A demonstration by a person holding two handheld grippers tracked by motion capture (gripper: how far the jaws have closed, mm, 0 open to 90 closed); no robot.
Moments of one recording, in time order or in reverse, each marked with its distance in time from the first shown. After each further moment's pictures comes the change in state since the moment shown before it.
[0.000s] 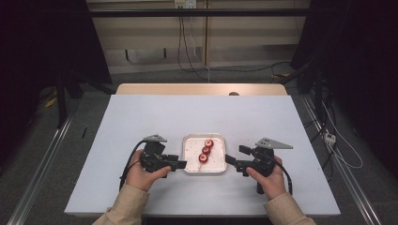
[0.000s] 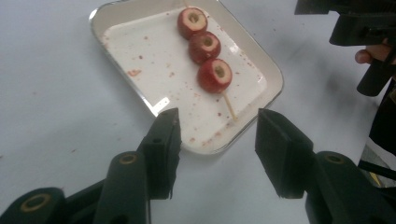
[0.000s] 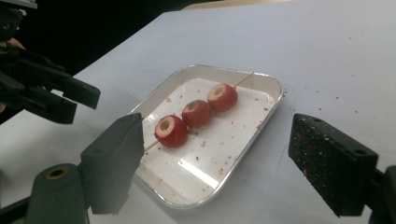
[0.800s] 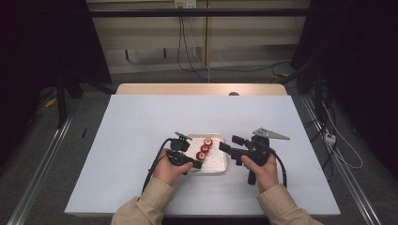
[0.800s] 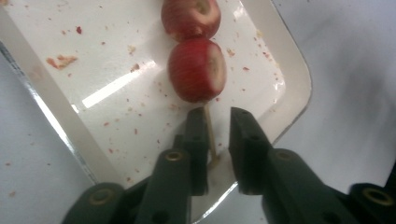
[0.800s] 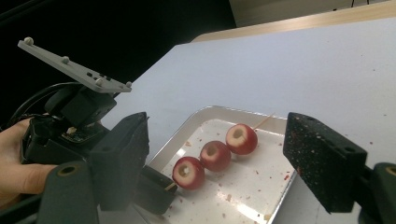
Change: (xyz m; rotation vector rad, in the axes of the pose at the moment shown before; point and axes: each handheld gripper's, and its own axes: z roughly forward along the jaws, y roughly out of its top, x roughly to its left) left arm -0.016 0.023 0.075 0.215 -0.004 -0.125; right arm 0.005 0.027 0.016 -0.083 0.053 0.087
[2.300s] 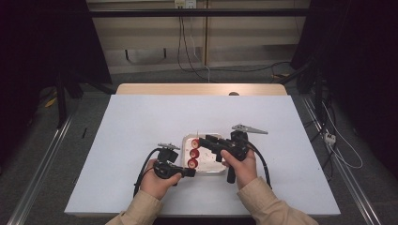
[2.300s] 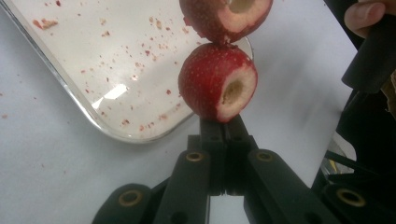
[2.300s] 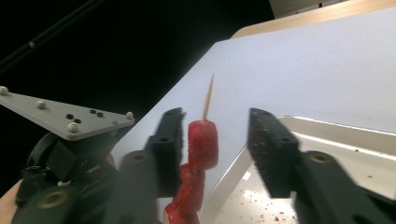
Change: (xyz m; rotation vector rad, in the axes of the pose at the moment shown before) left arm -0.006 -0.039 -0.034 -0.114 -0.091 0.038; right arm 0.038 0.009 0.041 0.024 0.127 0.092
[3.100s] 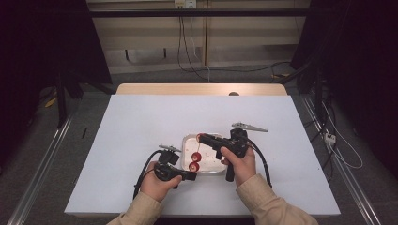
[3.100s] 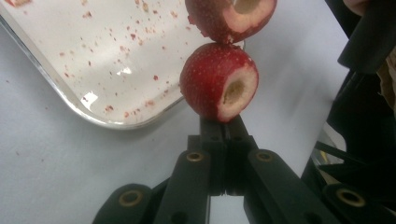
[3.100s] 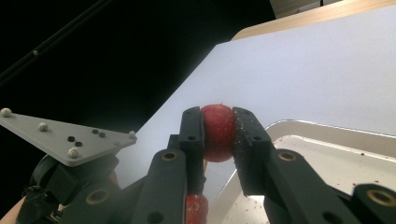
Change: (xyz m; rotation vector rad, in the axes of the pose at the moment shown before) left arm -0.006 -0.004 -0.001 -0.005 -0.047 -0.019; right arm 0.002 0.004 0.005 0.006 0.016 0.038
